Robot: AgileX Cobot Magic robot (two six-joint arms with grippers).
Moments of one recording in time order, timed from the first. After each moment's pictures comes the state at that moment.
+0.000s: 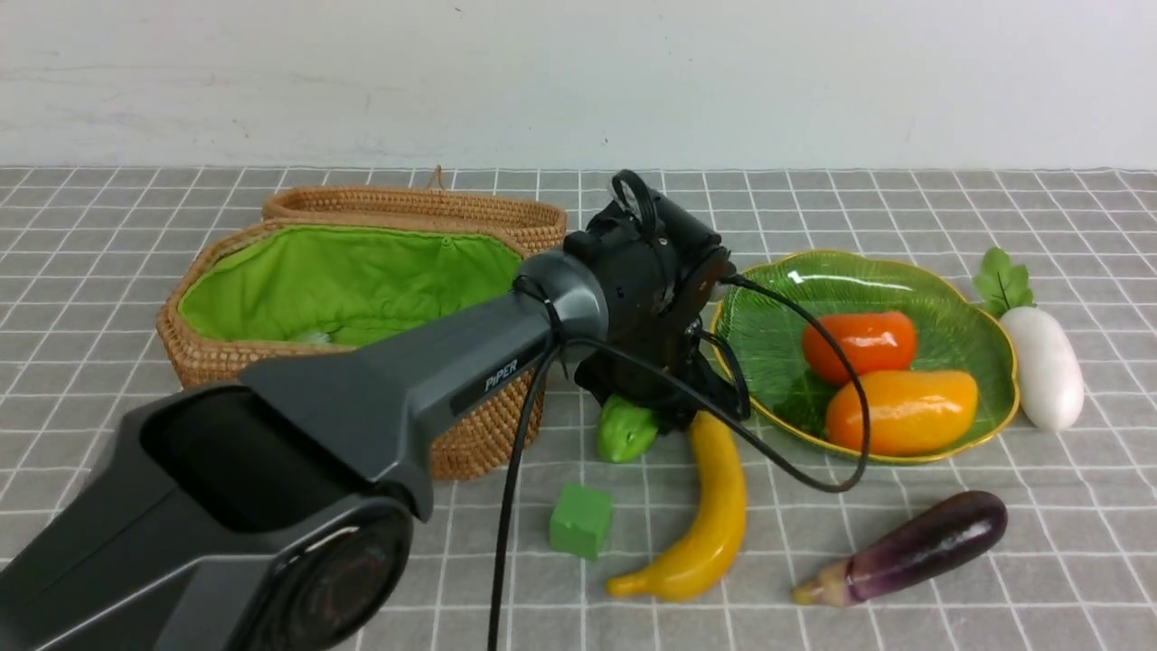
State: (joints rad) right arm 0.37 0.44 -0.88 0.10 1.15 0.13; left arm -0.68 2.45 -2.22 0.22 1.05 -0.31
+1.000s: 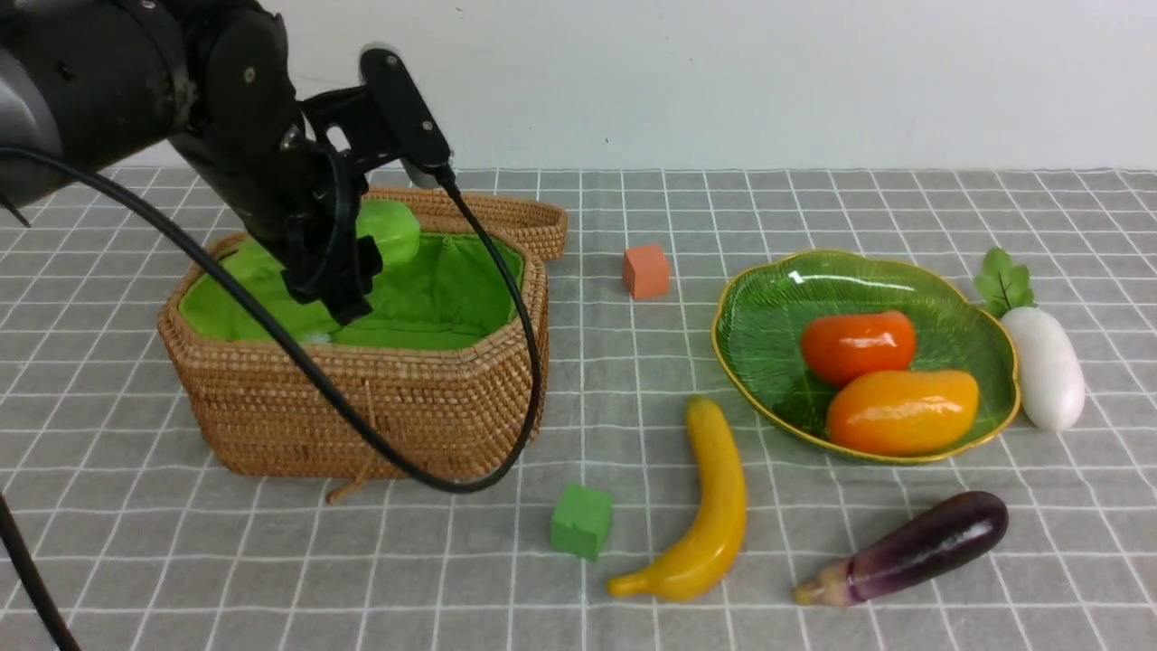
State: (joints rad) right arm 0.37 0.44 -0.88 0.39 0.85 -0.08; left arm -0.32 1.76 -1.54 0.24 0.80 0.61
